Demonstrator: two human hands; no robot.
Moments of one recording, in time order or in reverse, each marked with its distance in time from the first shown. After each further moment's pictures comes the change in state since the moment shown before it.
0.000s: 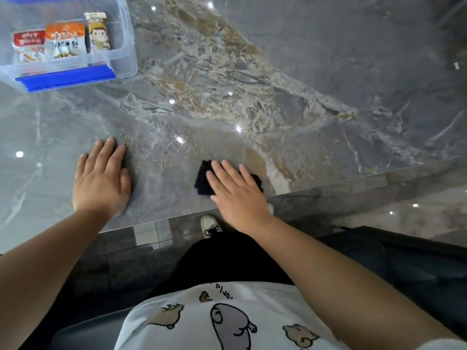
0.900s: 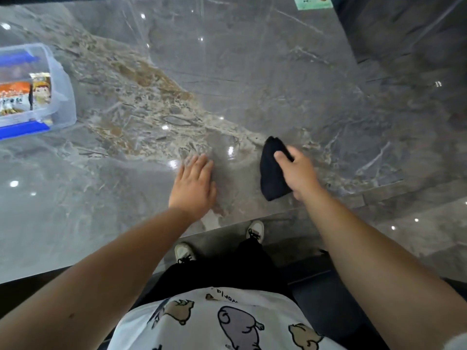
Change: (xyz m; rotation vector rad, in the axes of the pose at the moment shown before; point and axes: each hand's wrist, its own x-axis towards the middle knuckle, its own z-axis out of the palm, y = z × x) left_hand 0.065 0.318 0.012 -0.150 -0.135 0.249; right_hand -0.024 0.291 -0.072 1.018 0.262 0.822
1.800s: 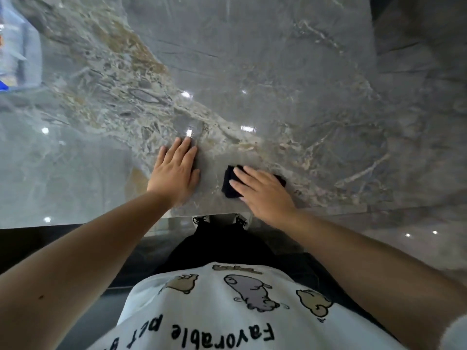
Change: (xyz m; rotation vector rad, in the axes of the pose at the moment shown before) left_hand 0.029 0.057 0.027 0.131 -0.097 -0.159; right_hand -0.002 0.061 -0.049 -0.813 -0.566 -0.974
